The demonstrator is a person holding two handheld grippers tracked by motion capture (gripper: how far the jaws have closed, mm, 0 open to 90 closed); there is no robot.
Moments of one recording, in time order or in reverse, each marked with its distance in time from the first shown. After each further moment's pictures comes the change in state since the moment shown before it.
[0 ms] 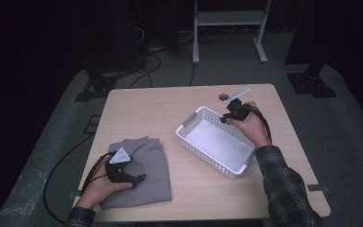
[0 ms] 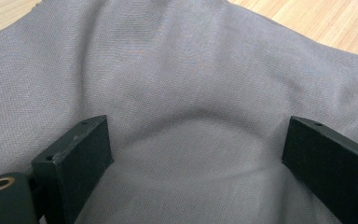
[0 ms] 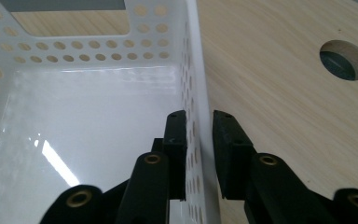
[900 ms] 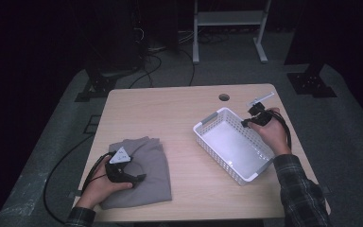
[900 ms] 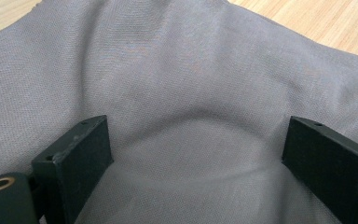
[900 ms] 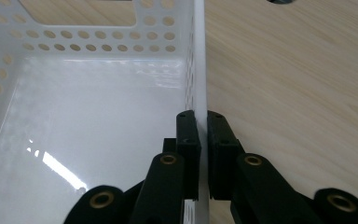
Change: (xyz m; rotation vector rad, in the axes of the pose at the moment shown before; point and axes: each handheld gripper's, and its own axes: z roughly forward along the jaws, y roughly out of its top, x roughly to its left) left arm 0.000 0.000 0.000 -0.001 0.000 -0.002; right arm -0.026 -0.053 -0.044 0.029 -0.076 0.136
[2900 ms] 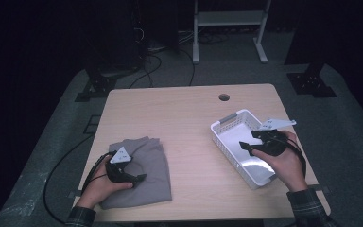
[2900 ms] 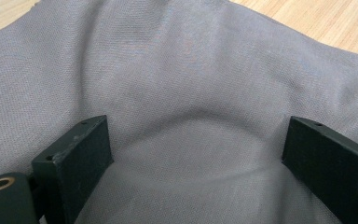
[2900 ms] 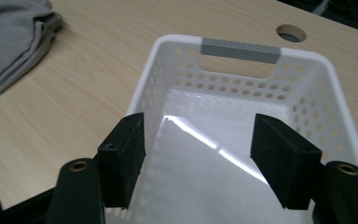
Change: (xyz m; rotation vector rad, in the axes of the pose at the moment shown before) left arm 0.000 0.001 0.000 0.014 0.002 0.004; right arm 0.084 -0.055 -0.076 -0.234 0.006 -0.013
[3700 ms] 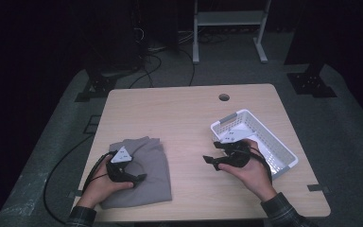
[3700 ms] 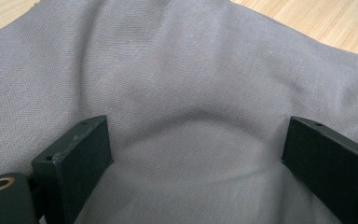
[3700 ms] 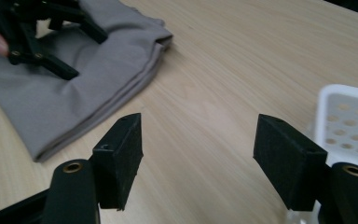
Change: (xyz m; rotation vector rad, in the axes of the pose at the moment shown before) left arm -0.001 0.003 0.002 0.004 0.005 0.001; right arm 0.086 0.020 0.041 -0.044 0.236 -0.106
